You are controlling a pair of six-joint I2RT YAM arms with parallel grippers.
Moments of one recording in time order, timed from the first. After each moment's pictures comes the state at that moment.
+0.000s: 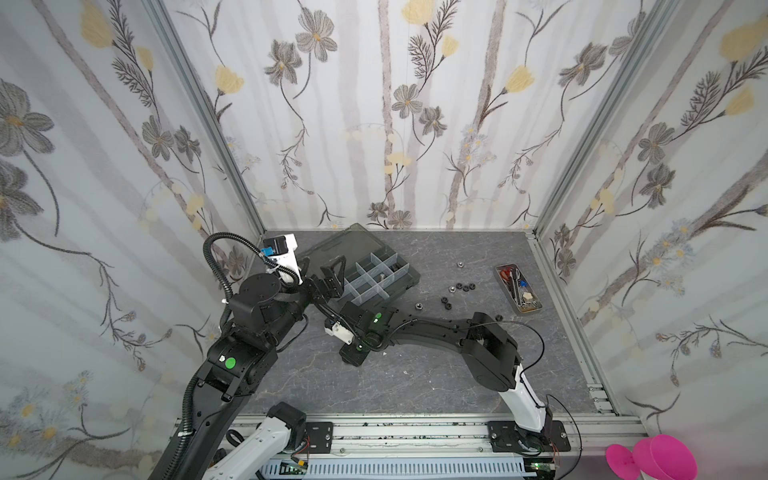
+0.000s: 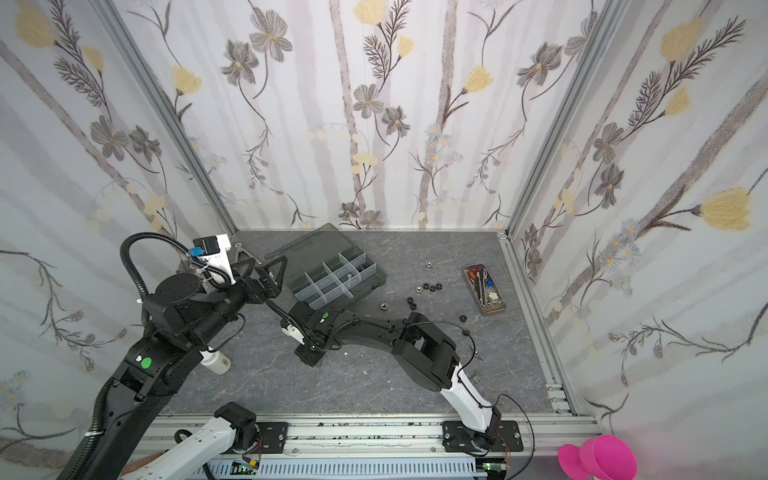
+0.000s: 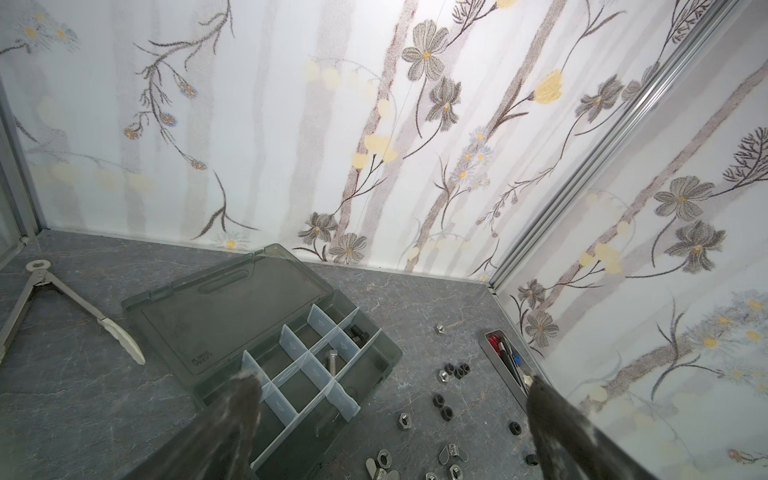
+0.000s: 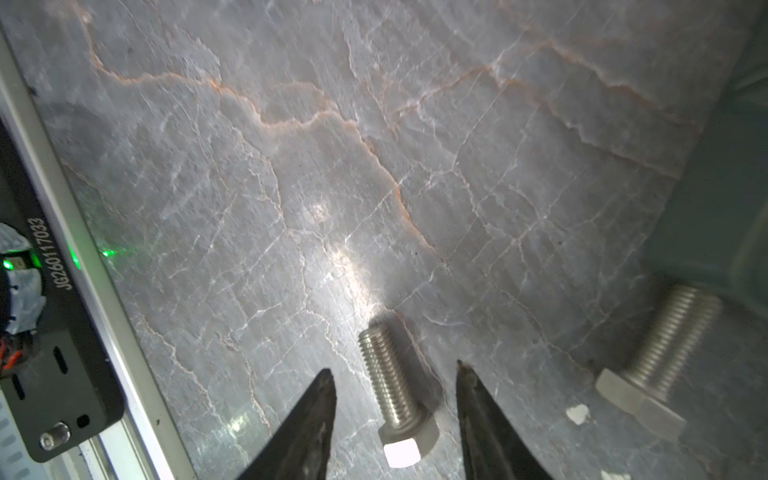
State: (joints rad) left arm -0.47 0.77 1.13 -0.48 -0.07 -0.45; right arm 1.14 2.19 1.72 -0.67 -0.16 0.10
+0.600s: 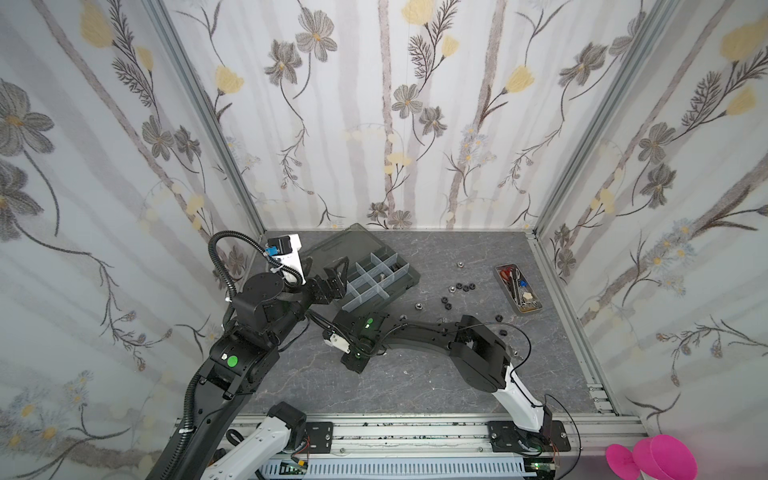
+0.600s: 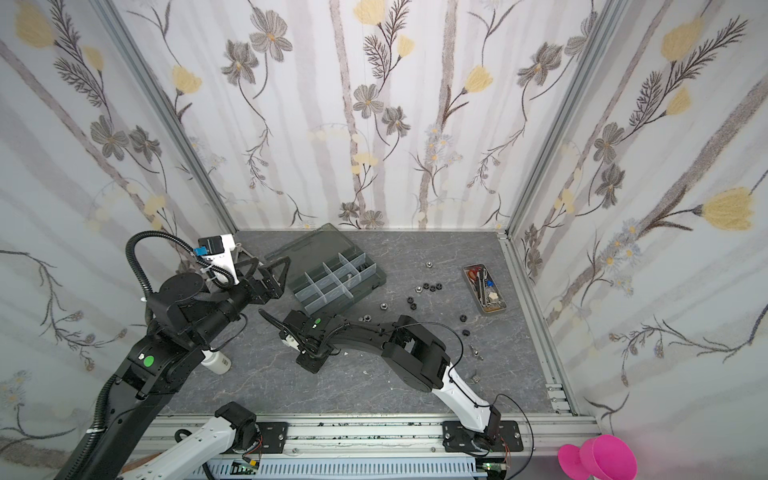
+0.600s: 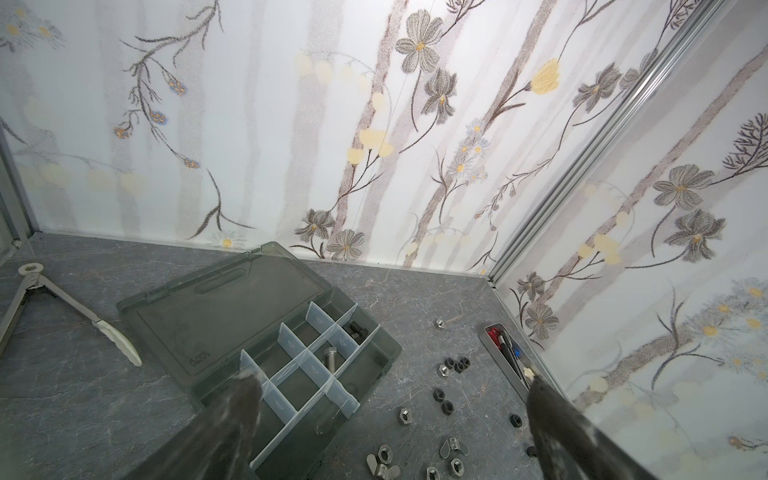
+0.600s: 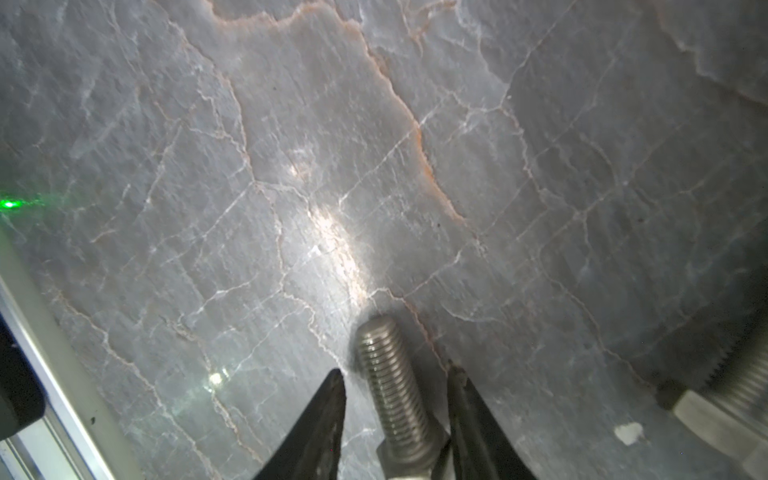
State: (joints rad) left arm -0.49 0.78 1.13 -0.48 -0.07 -0.44; right arm 1.17 2.27 1.78 -0.76 -0.12 0.05
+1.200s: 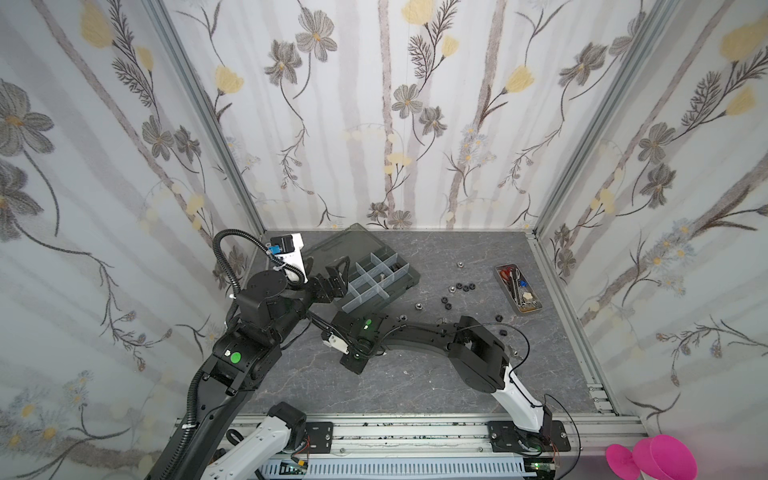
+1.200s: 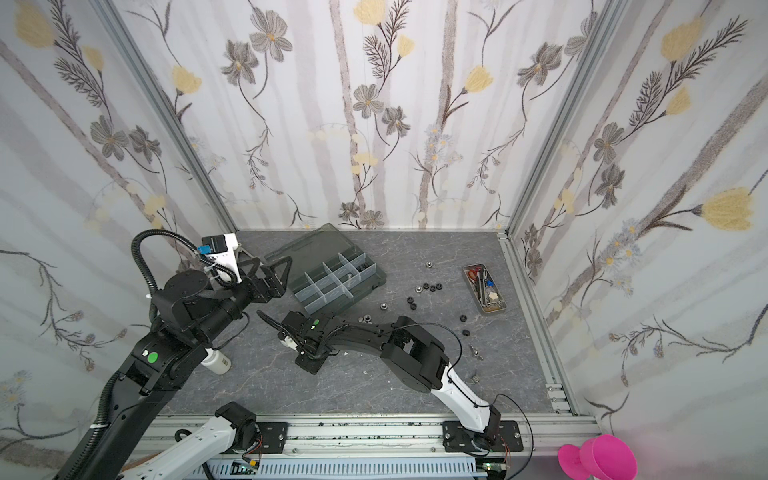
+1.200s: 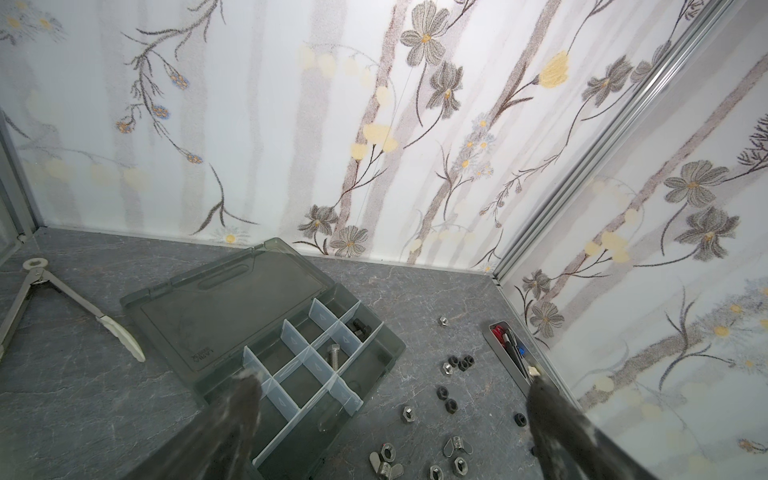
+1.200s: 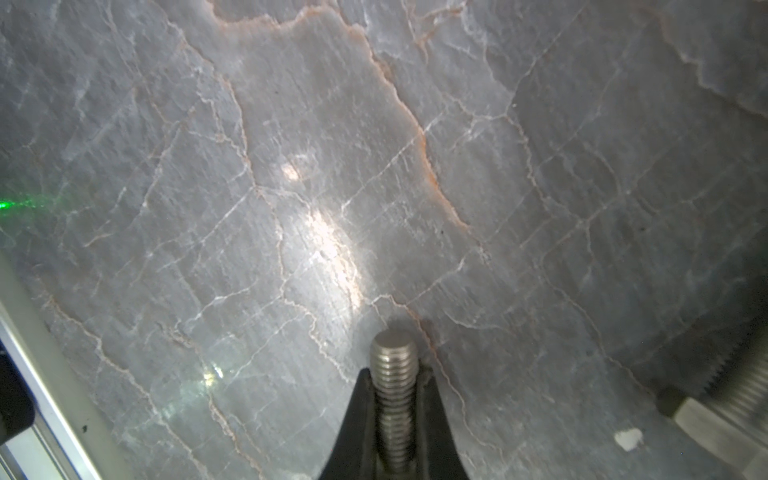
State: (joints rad) left arm -0.49 0.80 1.13 -0.48 -0.08 -0.44; right arm 1.17 2.27 1.79 -0.75 -0.10 0.06
